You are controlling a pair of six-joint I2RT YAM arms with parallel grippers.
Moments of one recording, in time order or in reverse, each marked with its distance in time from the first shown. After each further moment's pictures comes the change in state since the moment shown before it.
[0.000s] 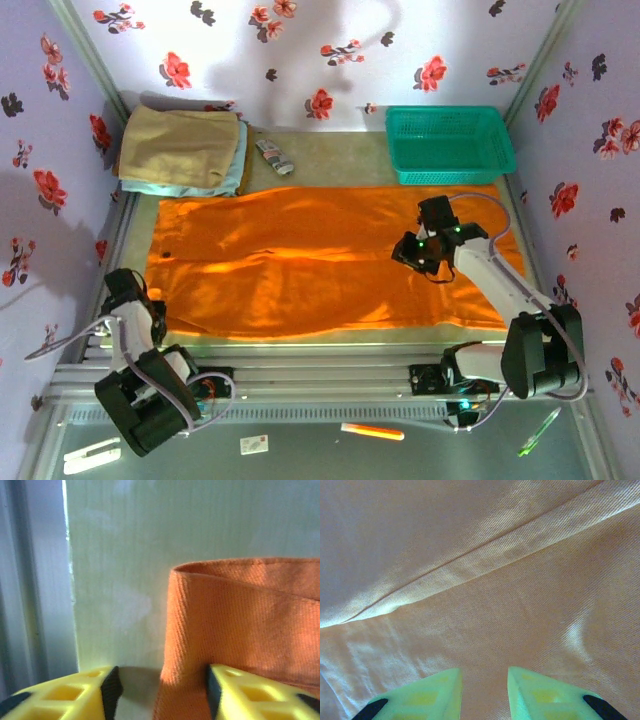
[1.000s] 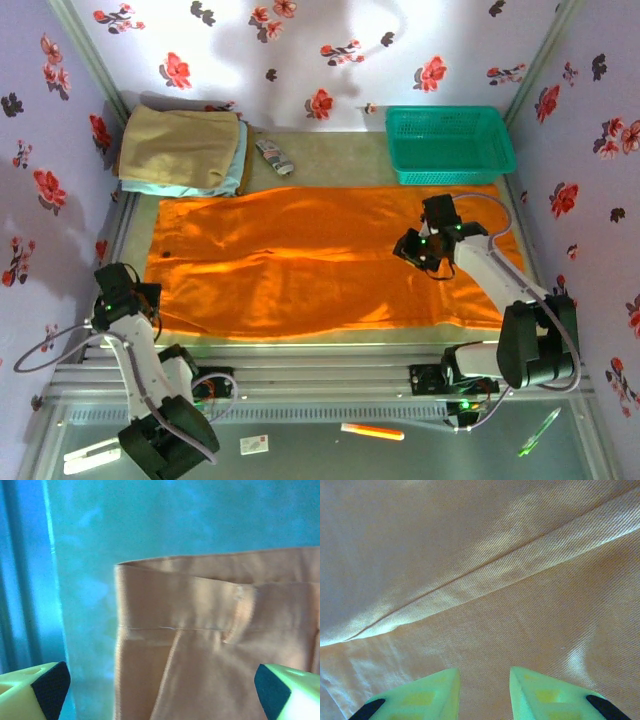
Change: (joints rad) left arm -0.008 -0.204 0.097 -0.174 0.018 -0.018; right arm -0.050 0.050 -0.018 0.077 -0.026 -0.004
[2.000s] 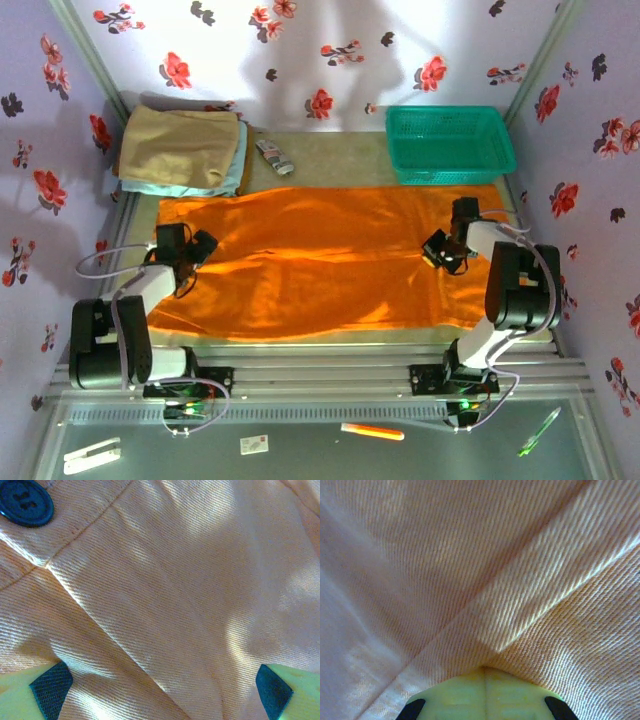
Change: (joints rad) left arm -0.505 0.565 0.021 0.845 0.094 0.193; right arm -0.306 0.328 0.016 0.138 -0.007 0.049
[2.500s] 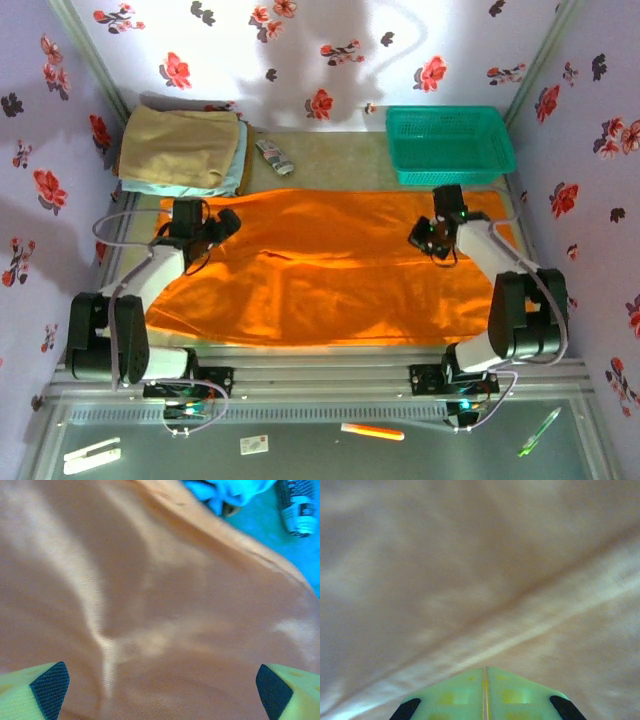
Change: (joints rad) left arm -0.139 0.018 0.143 -0.101 0.025 0.097; right arm 0.142 -0.209 -0.093 -0.040 0.079 -0.016
